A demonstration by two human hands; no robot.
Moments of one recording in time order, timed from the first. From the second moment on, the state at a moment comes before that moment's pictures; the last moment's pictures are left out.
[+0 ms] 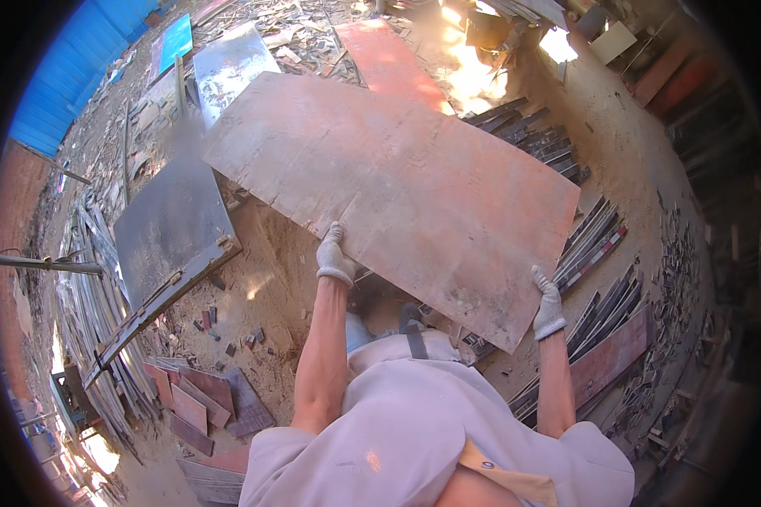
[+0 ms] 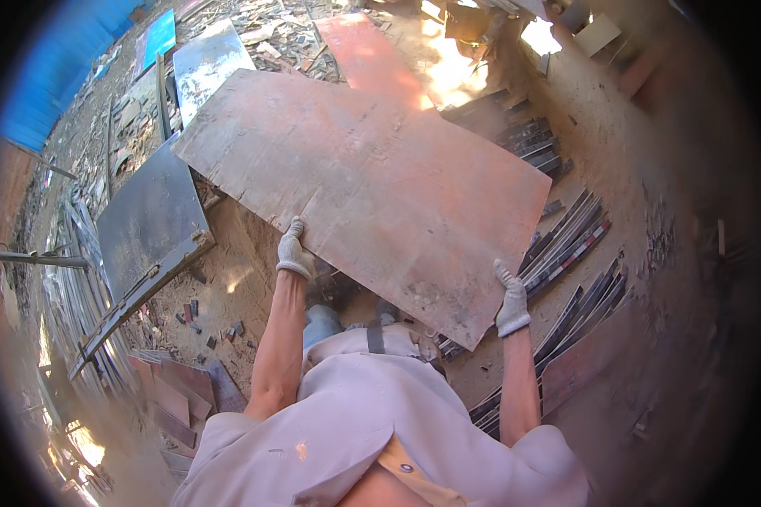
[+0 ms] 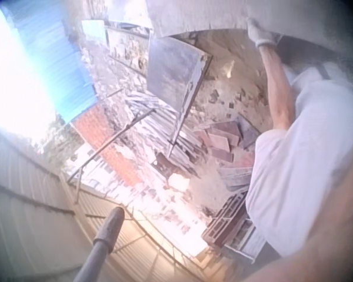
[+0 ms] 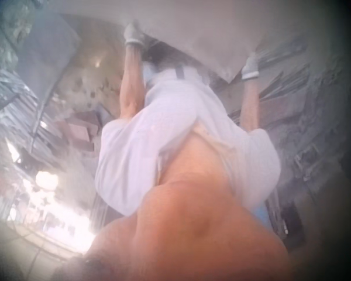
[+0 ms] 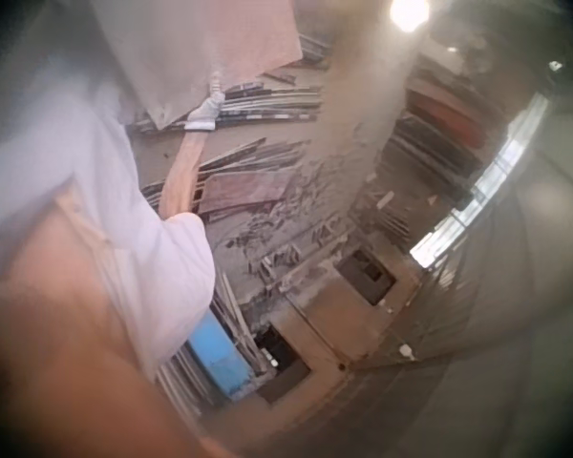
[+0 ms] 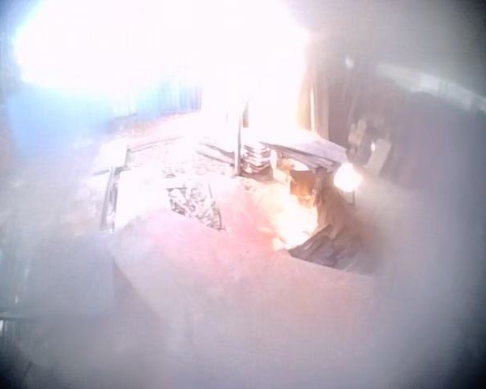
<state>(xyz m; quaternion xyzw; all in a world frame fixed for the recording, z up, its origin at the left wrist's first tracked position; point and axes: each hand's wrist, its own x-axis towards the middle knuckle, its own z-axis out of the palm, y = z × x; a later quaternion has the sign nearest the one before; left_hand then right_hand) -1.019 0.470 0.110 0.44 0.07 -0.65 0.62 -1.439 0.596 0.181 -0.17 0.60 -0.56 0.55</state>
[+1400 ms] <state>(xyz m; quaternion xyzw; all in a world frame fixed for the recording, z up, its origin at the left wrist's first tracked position) -0.848 0.130 0.082 0.53 -0.04 -0.54 0.66 -1.301 0.225 0.298 -0.29 0.58 -0.46 0.61</state>
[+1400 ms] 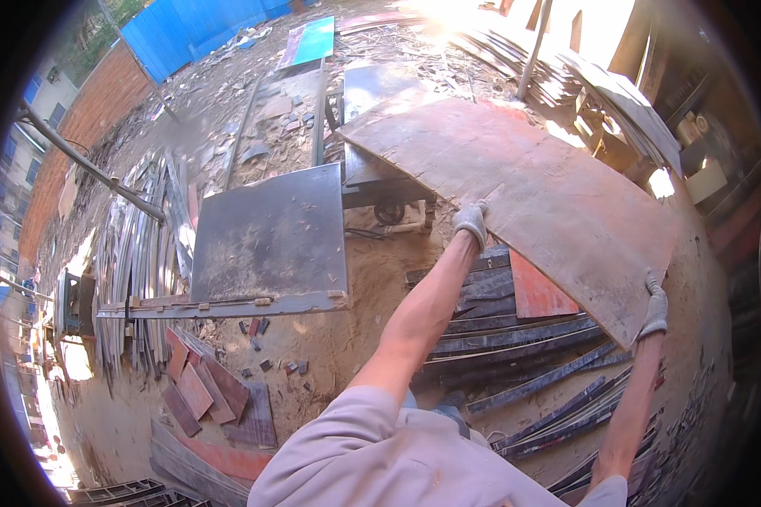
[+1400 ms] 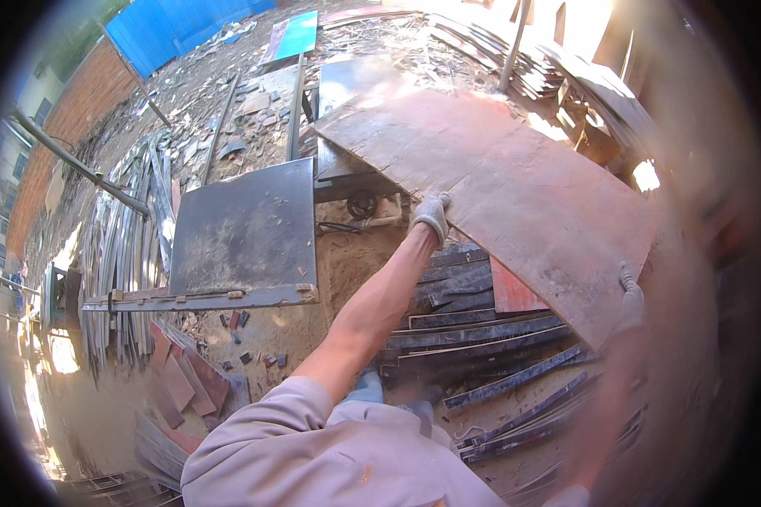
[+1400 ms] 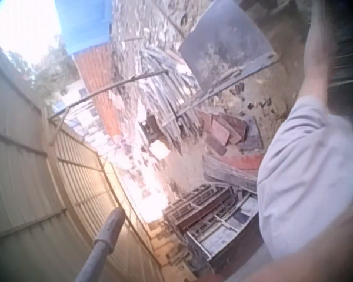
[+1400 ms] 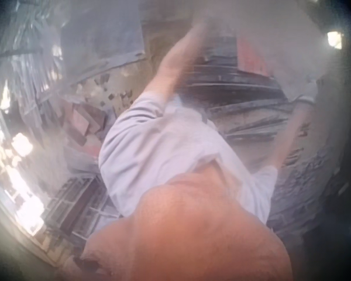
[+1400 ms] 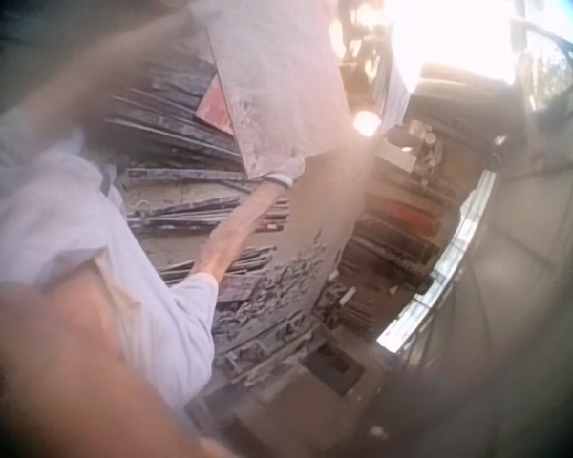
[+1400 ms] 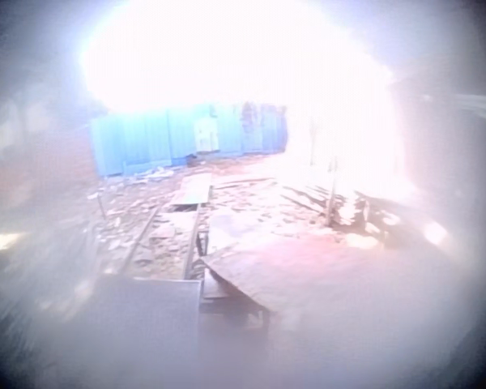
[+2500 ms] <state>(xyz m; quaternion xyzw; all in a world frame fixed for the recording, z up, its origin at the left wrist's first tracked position) -0.850 0.323 0.197 0.43 -0.27 -0.57 0.64 -1.298 0.628 0.061 -0.13 0.82 -0.53 0.15</state>
